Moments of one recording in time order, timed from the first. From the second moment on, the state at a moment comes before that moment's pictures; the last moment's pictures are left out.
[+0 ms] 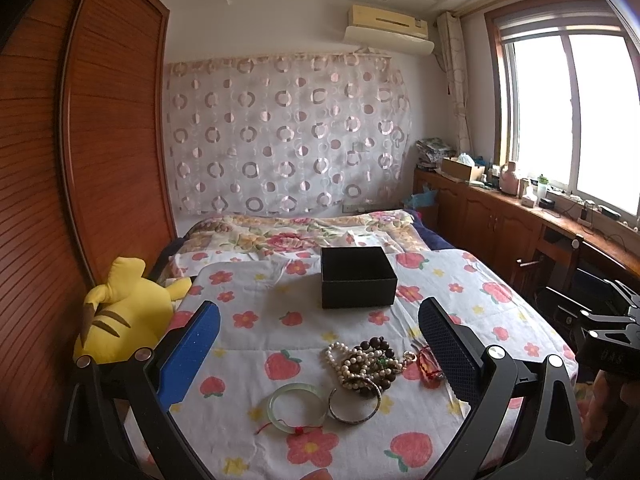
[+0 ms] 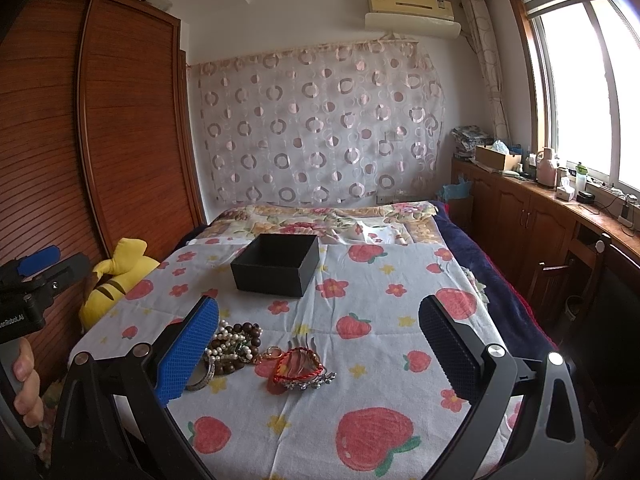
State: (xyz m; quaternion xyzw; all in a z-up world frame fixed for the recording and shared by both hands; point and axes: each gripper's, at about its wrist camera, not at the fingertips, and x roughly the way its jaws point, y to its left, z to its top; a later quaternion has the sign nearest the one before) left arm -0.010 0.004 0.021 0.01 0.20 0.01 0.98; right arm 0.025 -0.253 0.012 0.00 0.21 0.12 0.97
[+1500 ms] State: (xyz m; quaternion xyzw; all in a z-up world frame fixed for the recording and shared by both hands) left arm -0.011 0.000 0.028 0.01 0.21 0.01 0.98; right arm 0.026 -0.235 0.009 0.00 0.23 0.15 0.96
